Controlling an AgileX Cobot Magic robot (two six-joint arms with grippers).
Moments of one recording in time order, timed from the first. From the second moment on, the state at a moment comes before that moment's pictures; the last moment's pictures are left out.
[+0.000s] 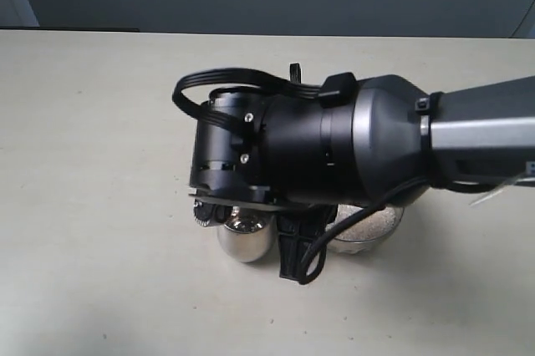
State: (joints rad) left arm -0.05 0.05 0.01 0.06 0.30 0.01; right arm 1.24 1.84 -1.22 -0.62 1.22 0.05
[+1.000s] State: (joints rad) left arm -0.05 0.05 0.01 0.06 0.30 0.01; right arm 1.33 1.84 -1.15 -0.80 1.22 0.13
